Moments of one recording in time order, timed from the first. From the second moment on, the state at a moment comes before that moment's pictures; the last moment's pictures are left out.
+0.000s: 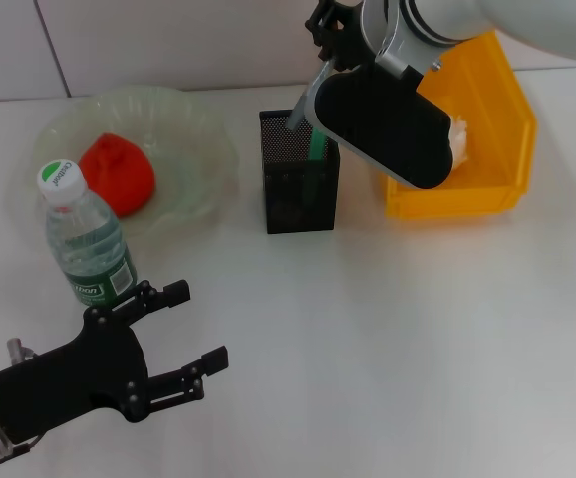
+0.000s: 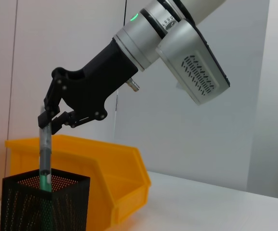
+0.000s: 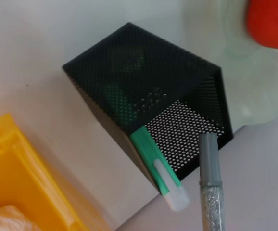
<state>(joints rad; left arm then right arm) -0.31 -2.07 1.07 0.41 1.48 1.60 -0.85 0.90 2.01 -1.78 -1.24 -2.93 -1.07 1.32</state>
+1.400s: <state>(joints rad) -0.31 -2.07 1.07 0.39 1.48 1.60 -0.85 0.93 2.03 -1.69 -1.31 -2.92 -1.22 1.46</state>
